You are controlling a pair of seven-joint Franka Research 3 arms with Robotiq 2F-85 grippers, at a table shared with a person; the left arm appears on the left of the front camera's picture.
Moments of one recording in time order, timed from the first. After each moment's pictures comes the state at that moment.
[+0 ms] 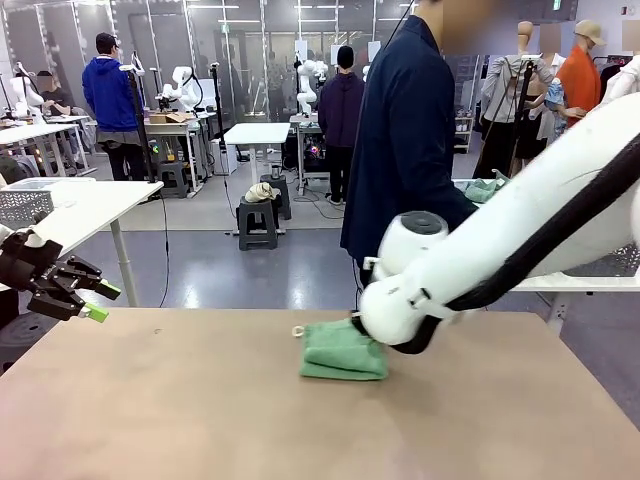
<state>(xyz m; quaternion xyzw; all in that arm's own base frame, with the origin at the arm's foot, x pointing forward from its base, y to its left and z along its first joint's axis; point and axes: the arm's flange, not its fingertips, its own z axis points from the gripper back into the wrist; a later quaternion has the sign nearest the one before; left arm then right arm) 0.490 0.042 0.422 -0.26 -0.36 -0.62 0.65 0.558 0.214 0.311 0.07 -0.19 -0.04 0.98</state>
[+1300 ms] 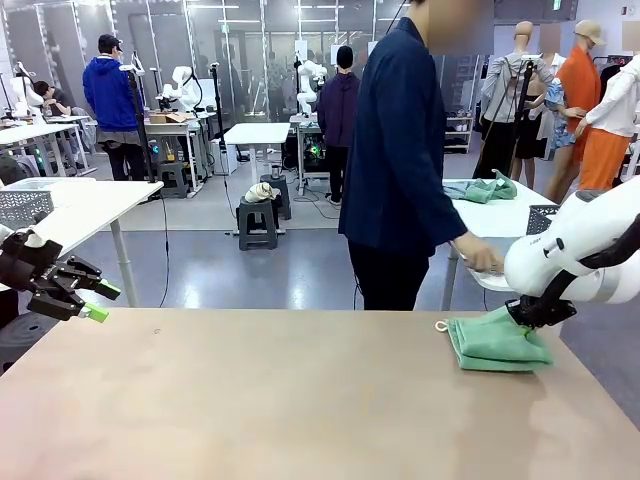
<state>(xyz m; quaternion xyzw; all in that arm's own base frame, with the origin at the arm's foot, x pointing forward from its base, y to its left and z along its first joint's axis) 0.490 0.042 0.422 -0.26 -0.36 -0.62 0.65 0.585 -0.076 0.330 -0.01 -0.16 -0.04 0.99</state>
